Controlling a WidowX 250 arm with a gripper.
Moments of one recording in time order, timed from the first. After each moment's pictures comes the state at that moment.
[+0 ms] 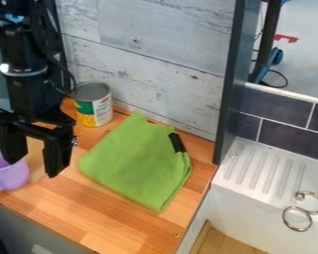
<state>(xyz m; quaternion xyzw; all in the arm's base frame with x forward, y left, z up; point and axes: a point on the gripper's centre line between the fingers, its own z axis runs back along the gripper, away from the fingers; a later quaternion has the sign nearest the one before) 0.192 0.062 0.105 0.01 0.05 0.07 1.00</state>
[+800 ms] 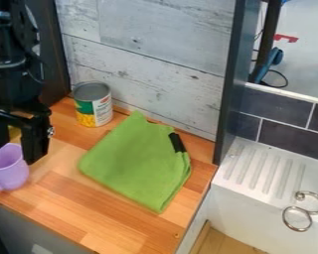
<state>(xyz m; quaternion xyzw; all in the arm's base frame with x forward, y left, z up) 0.197 0.101 0.103 0.03 0.05 0.06 1.00</state>
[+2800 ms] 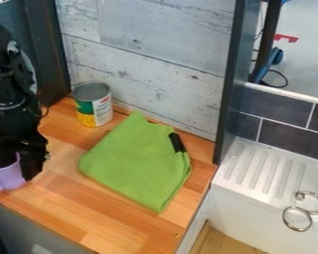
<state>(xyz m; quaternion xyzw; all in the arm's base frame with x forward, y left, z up) 0.219 0.144 0.034 0.03 0.03 0.06 1.00</state>
